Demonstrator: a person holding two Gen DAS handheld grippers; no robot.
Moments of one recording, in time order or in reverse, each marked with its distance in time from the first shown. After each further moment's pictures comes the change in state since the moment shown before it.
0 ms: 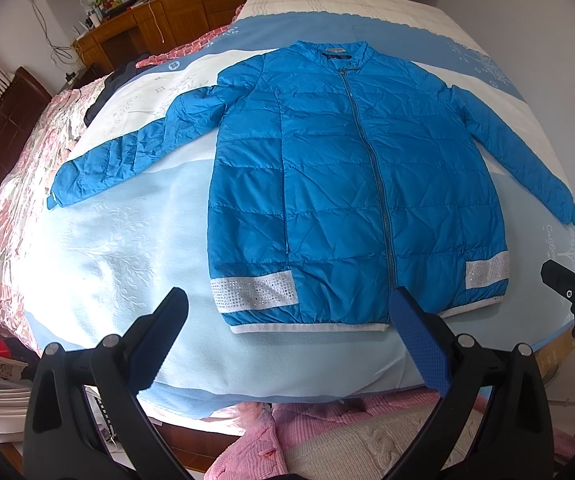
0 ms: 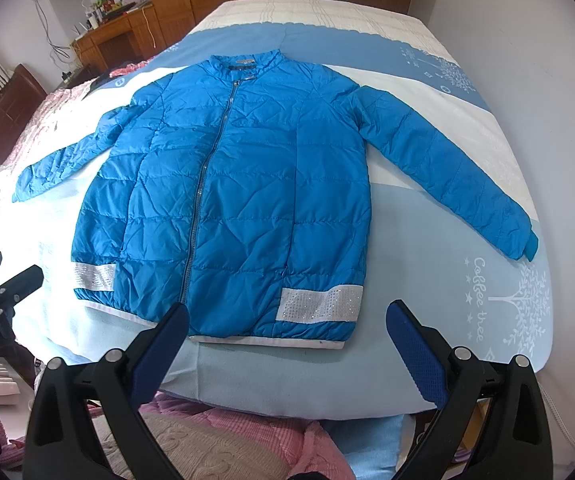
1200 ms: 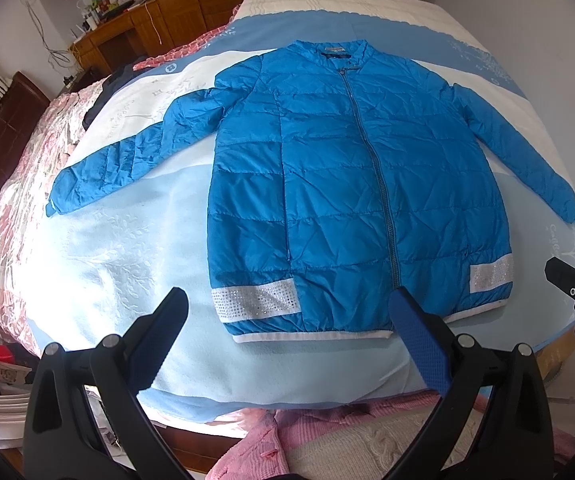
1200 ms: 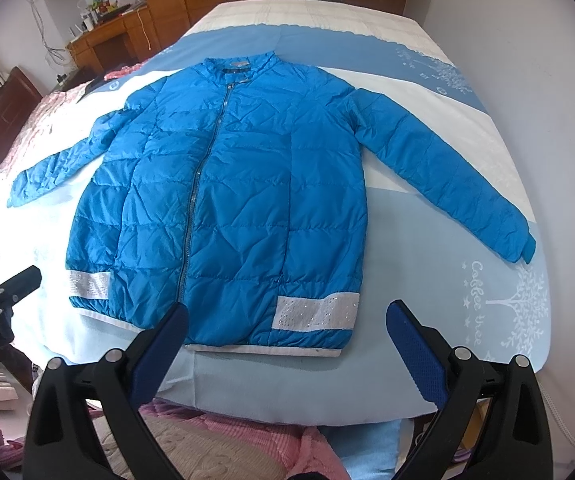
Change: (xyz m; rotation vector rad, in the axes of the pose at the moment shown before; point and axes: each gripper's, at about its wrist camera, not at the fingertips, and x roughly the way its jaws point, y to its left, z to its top) left arm 0.005 0.003 0.010 0.010 0.003 0.006; right arm 0.005 -0.001 0.006 0.005 -0.007 -0.009
